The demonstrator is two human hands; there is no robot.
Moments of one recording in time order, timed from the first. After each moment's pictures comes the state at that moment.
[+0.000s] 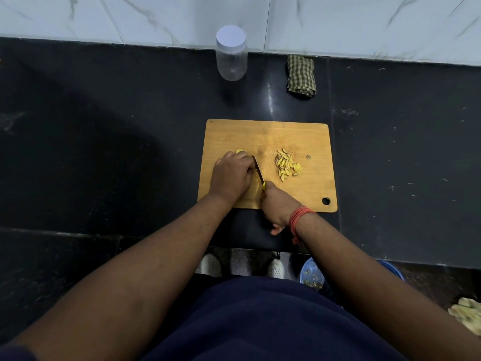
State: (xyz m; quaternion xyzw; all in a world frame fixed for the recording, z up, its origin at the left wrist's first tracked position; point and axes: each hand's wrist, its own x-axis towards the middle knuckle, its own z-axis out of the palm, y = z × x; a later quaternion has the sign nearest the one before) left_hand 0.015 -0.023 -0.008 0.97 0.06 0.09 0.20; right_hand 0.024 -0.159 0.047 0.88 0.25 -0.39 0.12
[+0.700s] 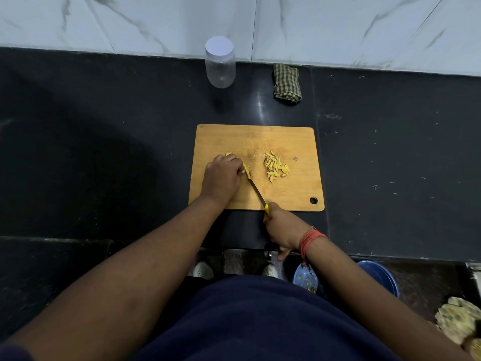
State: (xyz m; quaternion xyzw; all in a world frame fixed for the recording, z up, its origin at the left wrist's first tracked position) left_hand 0.015 -0.027 -0.009 0.97 0.07 0.09 0.21; right_hand -0.009 -0.207 0.059 0.84 0.05 -0.46 -0.26
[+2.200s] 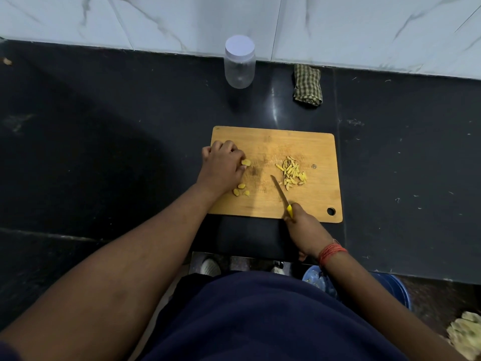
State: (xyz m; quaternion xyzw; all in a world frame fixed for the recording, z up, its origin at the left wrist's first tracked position) left_hand 0.031 0.025 0.000 0.99 0.07 0.04 0.12; right_hand 0.007 -0.216 0.041 0.89 0.10 -0.37 -0.23
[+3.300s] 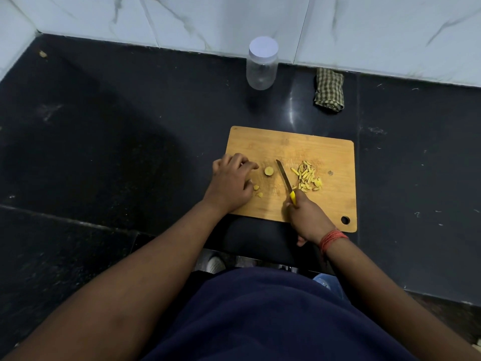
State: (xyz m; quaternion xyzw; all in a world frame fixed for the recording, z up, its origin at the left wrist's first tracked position) left_hand -0.010 0.020 -0.001 0.98 0.07 0.06 0.18; right_hand 0.031 -0.184 0.048 0.88 0.09 -0.38 -0.28
